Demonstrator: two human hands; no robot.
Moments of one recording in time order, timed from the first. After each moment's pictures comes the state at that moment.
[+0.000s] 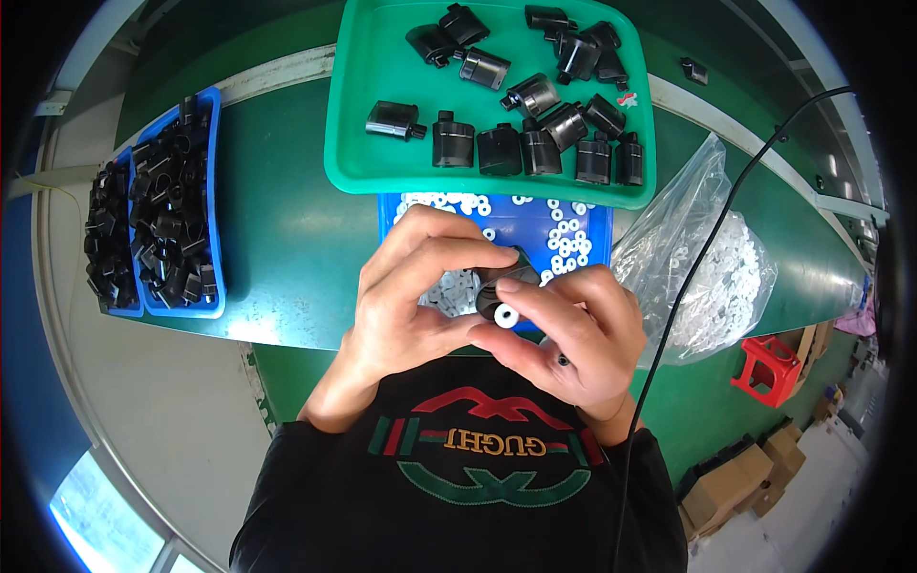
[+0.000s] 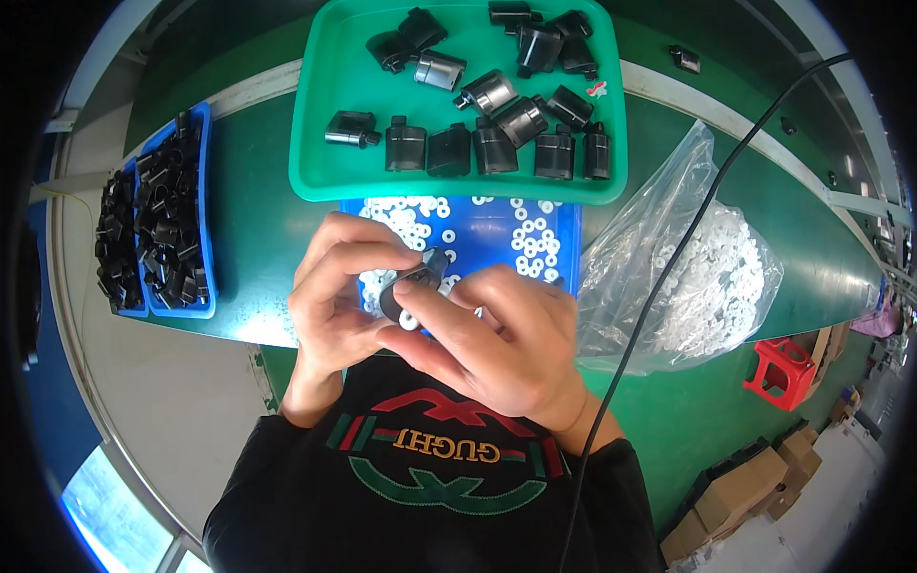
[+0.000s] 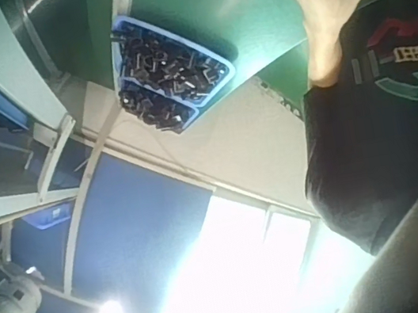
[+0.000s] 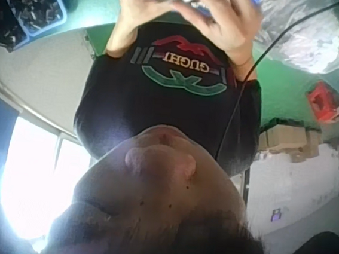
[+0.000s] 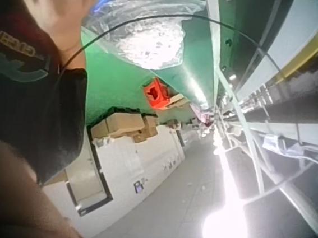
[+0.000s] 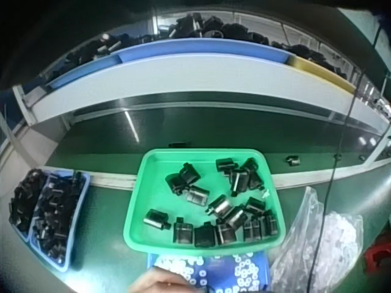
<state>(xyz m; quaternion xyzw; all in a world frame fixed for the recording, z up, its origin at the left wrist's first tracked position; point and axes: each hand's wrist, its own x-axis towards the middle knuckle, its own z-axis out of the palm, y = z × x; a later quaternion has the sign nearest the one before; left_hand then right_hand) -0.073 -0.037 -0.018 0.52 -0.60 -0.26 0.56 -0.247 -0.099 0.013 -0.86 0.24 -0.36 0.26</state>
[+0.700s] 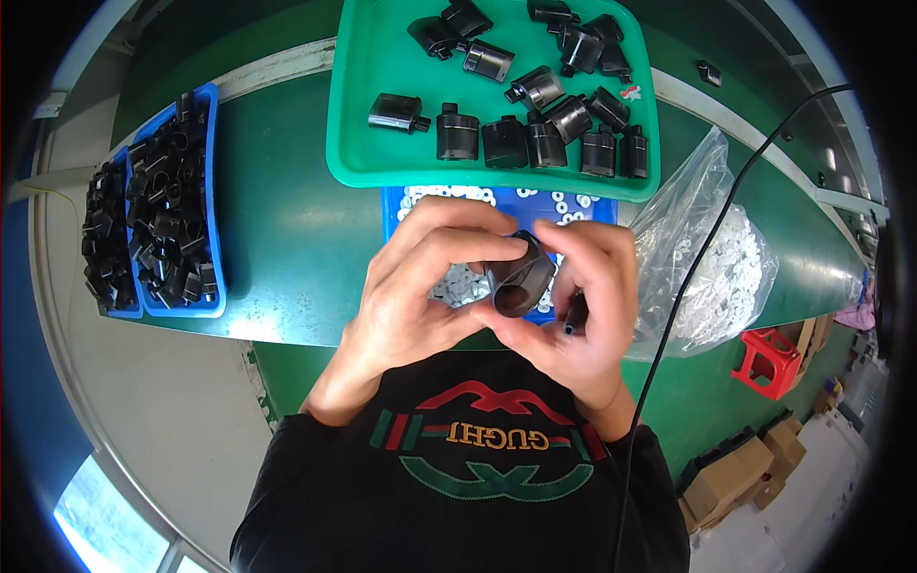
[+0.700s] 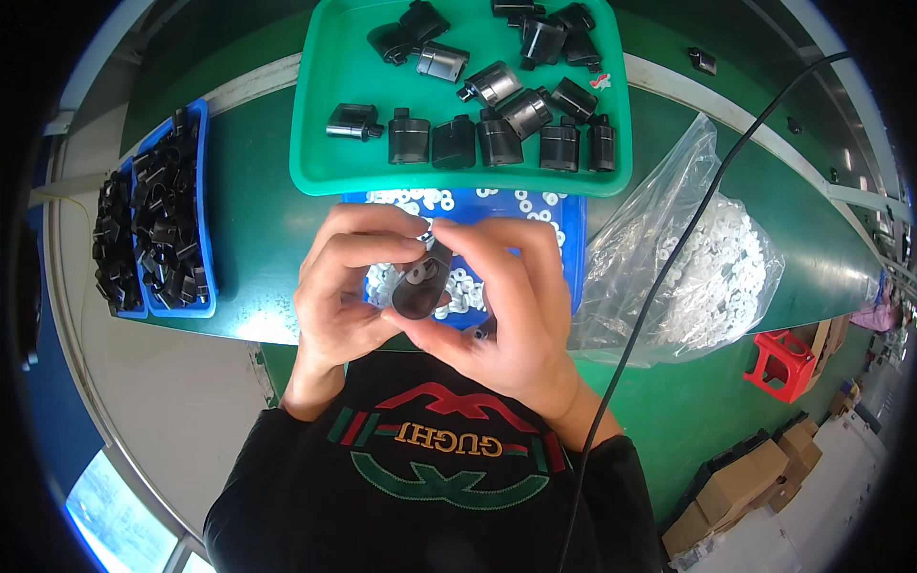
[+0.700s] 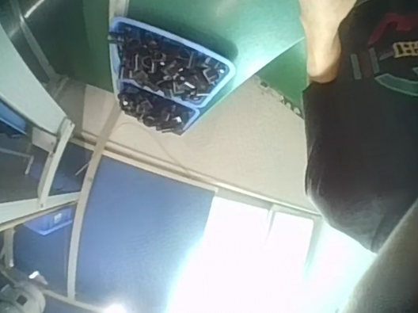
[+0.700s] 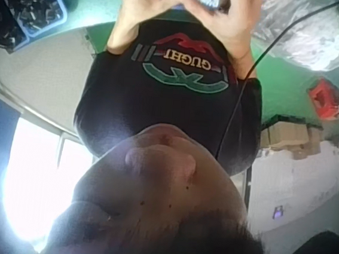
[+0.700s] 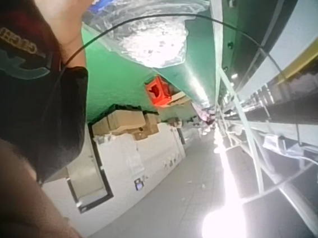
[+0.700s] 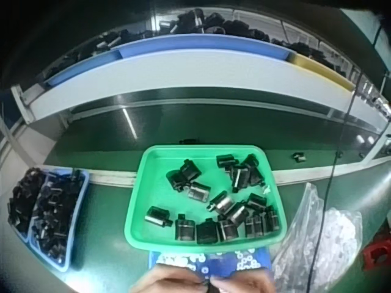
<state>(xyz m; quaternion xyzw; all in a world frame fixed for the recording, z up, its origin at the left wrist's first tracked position) -0.068 -0.041 -0.023 0.48 -0.62 -0.27 0.56 -0.237 -0.093 0.003 -0.79 0.32 -0.39 0.35</state>
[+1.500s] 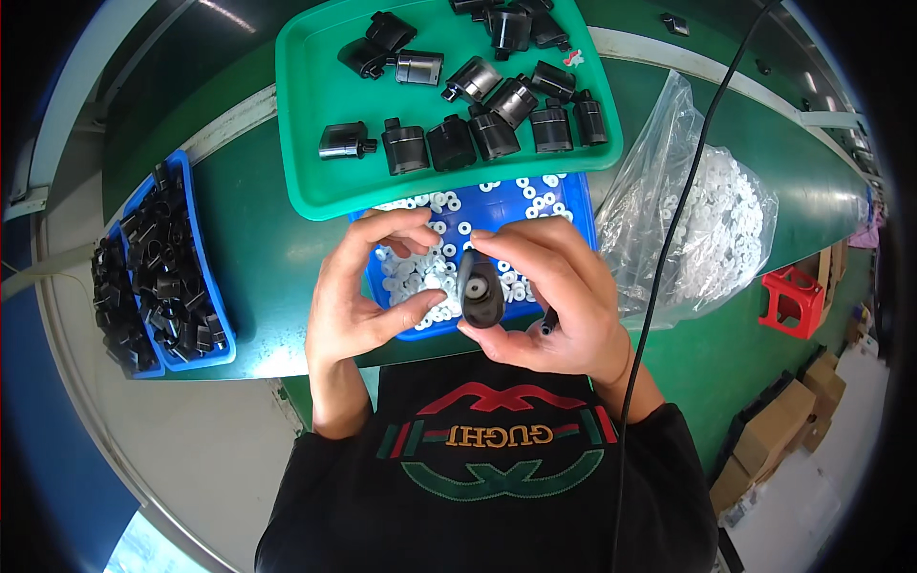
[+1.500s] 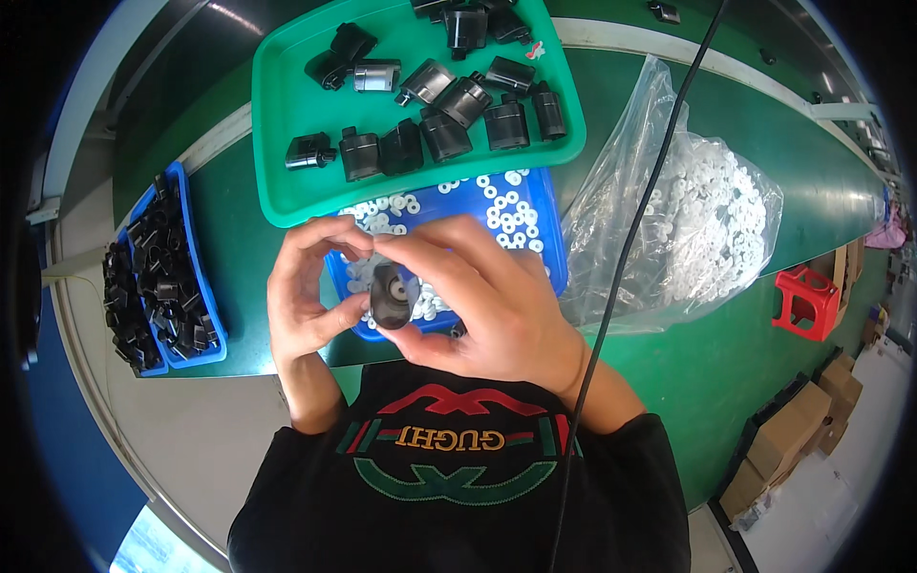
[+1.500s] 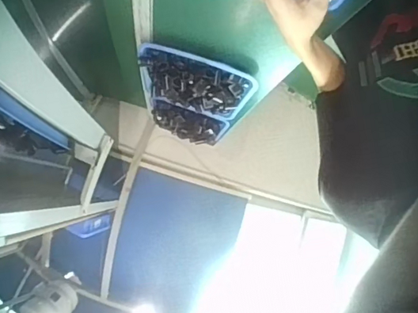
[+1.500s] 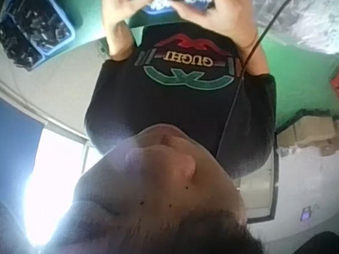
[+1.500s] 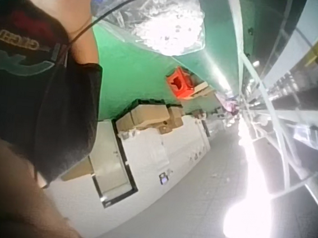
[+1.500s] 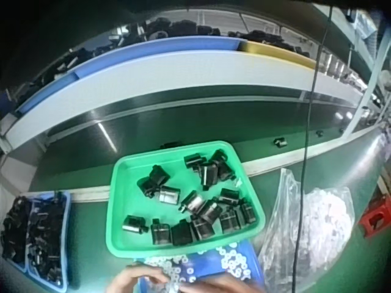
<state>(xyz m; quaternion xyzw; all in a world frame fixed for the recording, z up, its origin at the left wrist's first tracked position) -0.034 -0.040 -0.042 0.46 -0.62 -0.41 0.49 -0.252 -0.103 -0.003 -0.81 0.26 -0.37 0.36</state>
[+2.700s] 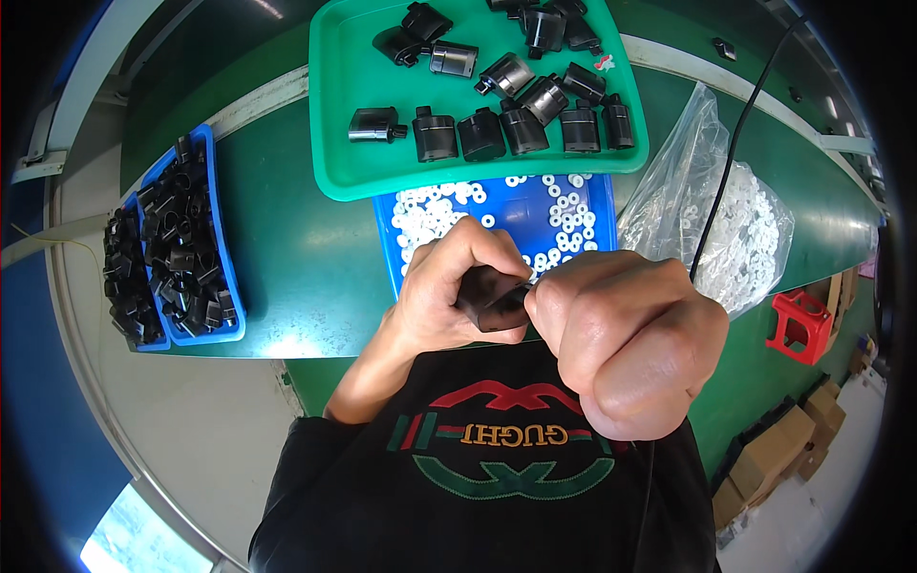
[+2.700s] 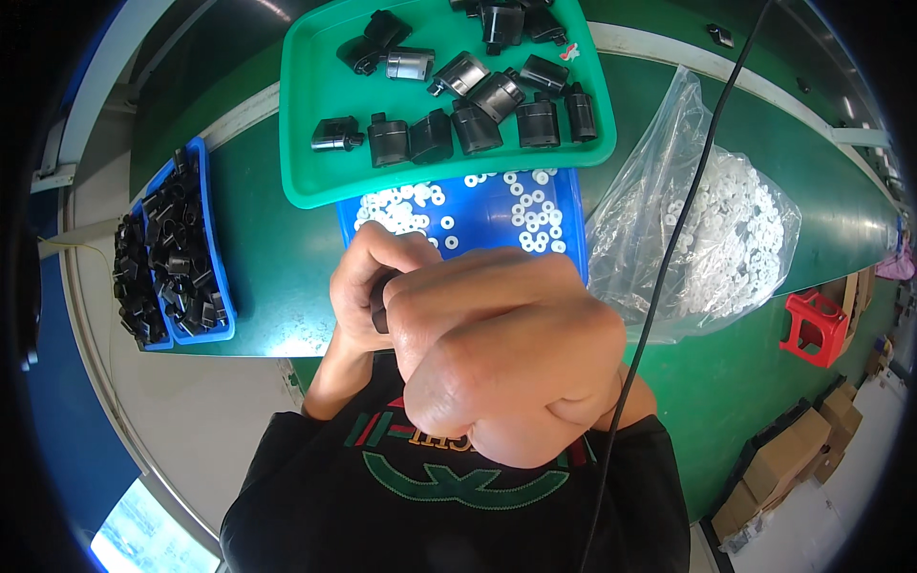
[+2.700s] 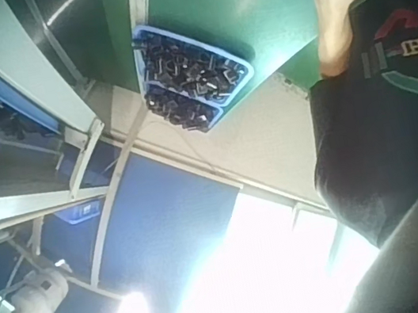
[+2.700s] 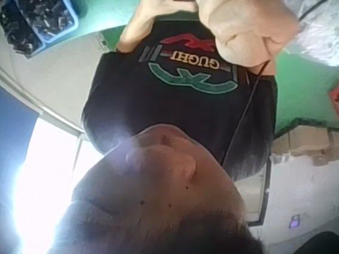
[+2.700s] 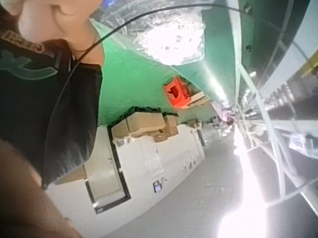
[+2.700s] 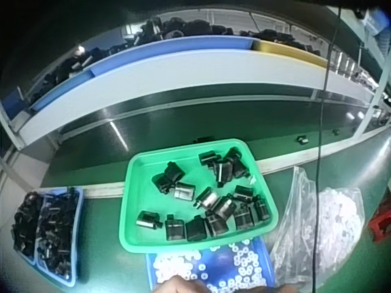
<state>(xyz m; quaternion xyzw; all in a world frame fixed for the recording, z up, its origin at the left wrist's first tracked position) -0.093 -0.044 -0.046 0.40 -0.56 -0.43 0.59 -0.236 -0.117 0.029 -0.56 -0.07 -0.48 0.67</state>
